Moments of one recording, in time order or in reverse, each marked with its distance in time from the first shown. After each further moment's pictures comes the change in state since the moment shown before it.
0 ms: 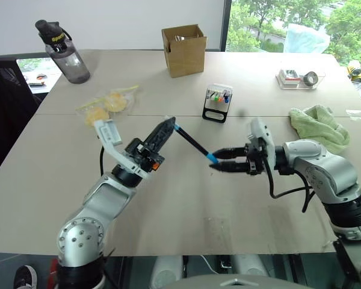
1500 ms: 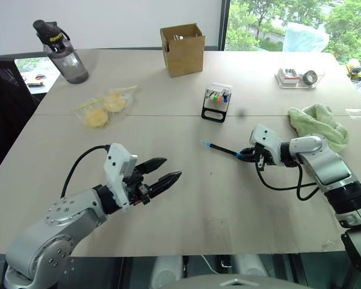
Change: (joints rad) left arm 0.197 0.226 0.093 -0.120 0.420 0.159 -0.358; right arm -0.058 -0.052 0.094 0.363 -0.528 -0.386 -0.015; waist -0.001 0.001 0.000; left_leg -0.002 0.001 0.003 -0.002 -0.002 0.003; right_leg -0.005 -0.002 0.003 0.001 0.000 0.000
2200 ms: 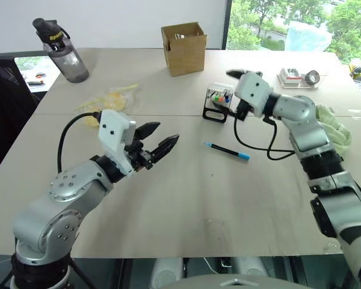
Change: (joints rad) left arm -0.196 -0.012 -0.008 0.006 0.083 0.008 0.137; right arm -0.187 0.151 -0.093 0.148 -0.031 -0.327 -0.143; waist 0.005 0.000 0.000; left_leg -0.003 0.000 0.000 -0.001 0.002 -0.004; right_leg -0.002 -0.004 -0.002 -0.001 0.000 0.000
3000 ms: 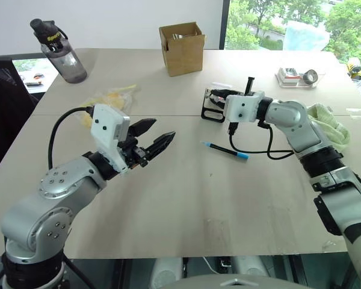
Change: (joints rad) left arm -0.090 0.028 0.040 -0.005 -0.043 0.052 0.020; right arm -0.170 0.031 0.121 0.226 -0.303 -0.563 -0.233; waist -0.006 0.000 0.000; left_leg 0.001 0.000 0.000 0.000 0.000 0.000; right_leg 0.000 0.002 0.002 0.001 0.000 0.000
